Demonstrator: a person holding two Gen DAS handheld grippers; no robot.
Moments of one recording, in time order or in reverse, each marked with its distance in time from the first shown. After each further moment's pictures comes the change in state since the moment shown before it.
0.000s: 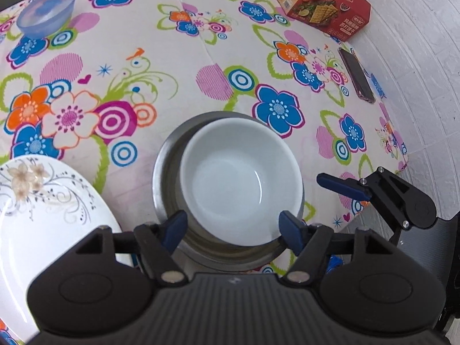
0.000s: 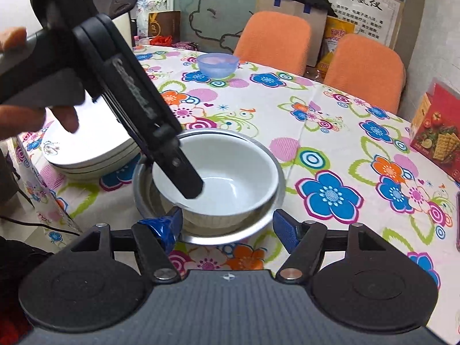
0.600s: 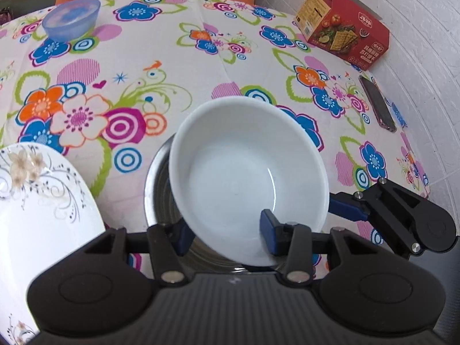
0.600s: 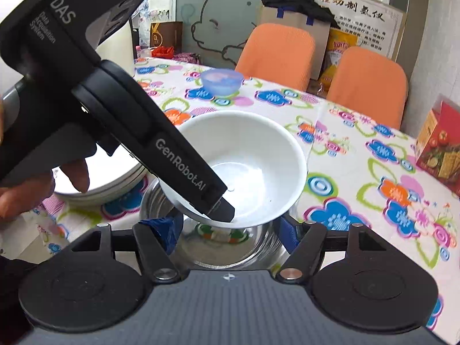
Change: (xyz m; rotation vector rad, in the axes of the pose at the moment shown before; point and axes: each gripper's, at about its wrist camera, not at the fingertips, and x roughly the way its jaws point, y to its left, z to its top) left arm 0.029 -0.009 -0.016 -0.072 -0.141 0.089; right arm 0.015 0.011 0.022 -0.013 -0.020 0.031
